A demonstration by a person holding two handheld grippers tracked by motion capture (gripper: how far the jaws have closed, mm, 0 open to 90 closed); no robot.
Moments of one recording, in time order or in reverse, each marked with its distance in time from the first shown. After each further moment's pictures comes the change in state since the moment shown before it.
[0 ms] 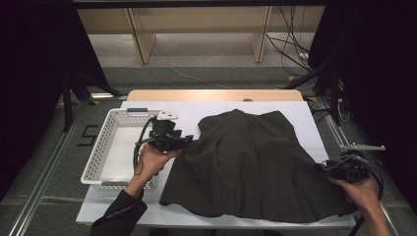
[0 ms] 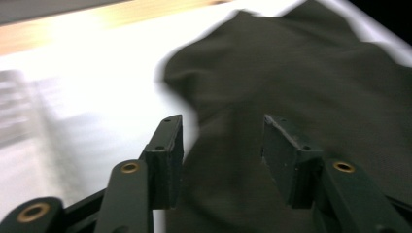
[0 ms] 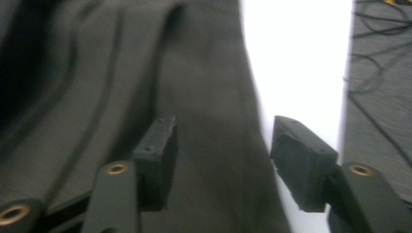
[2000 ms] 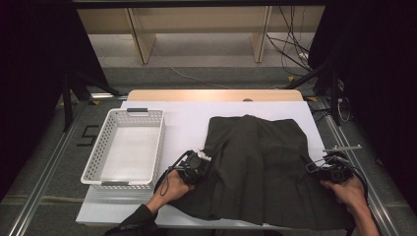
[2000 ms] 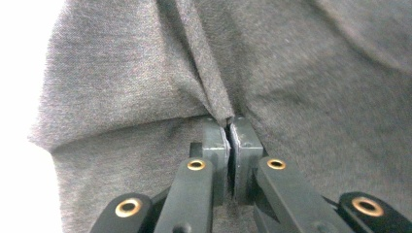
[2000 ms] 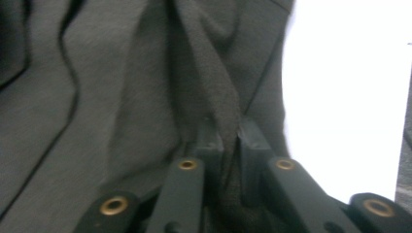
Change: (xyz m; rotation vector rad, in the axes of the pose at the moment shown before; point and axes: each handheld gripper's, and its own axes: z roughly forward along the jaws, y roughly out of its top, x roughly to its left) left arm -0.037 -0.078 0.075 0.334 0.013 0.281; right arm 0.006 -0.010 0.034 0.148 -0.025 -0.054
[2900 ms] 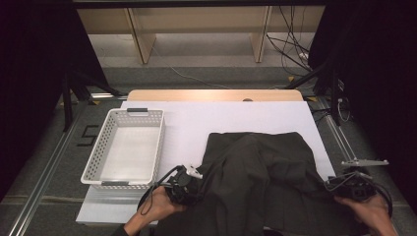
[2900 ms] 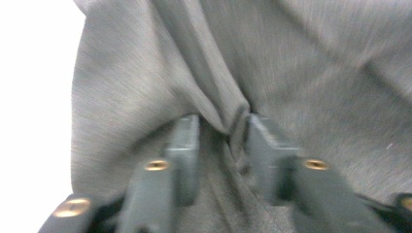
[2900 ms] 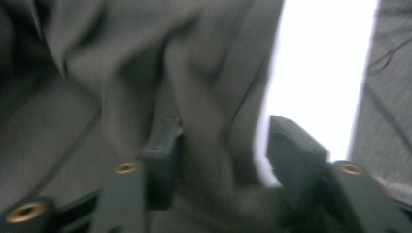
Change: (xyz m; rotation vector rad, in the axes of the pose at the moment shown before) left arm -0.016 -0.025 -0.053 0.008 -0.081 0.000; right arm 0.004 -0.031 -0.058 -0.088 0.013 -0.016
